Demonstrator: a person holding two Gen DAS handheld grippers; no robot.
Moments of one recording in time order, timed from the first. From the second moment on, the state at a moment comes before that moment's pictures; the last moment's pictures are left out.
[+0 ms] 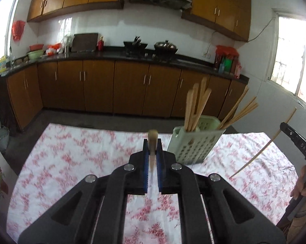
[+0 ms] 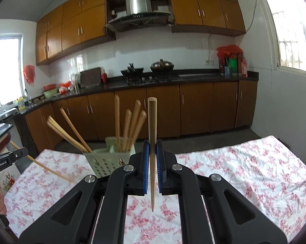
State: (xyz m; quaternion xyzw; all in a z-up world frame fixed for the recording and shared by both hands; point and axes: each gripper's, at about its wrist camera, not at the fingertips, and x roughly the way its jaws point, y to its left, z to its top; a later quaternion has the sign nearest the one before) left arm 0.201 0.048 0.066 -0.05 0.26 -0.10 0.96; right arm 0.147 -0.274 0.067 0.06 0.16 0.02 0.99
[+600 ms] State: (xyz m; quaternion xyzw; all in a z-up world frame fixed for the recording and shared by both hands) left arm 0.192 -0.016 0.176 -0.05 0.10 -0.15 0.98; right arm 0.161 -0.242 0.140 0.08 0.03 0.08 0.99
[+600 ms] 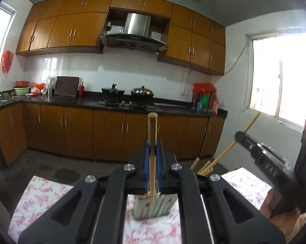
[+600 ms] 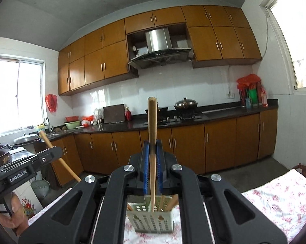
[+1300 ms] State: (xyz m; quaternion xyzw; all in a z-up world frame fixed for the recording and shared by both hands) left arm 0.265 -0.041 0.125 -0.07 0.11 -0.12 0.98; right arm 0.209 -0.235 0.100 0.07 0.07 0.07 0.99
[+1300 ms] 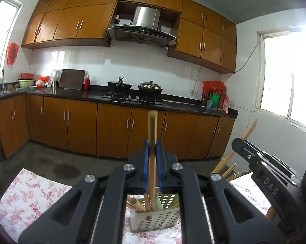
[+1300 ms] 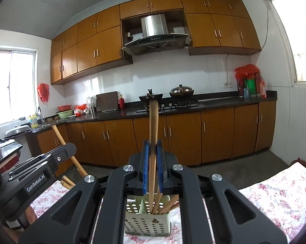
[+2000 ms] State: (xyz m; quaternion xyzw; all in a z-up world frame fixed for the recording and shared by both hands) left arm 0.109 0.023 0.088 -0.01 0.09 -0.05 0.99; right arm 0.093 -0.251 0.067 0.05 0.10 -0.01 0.99
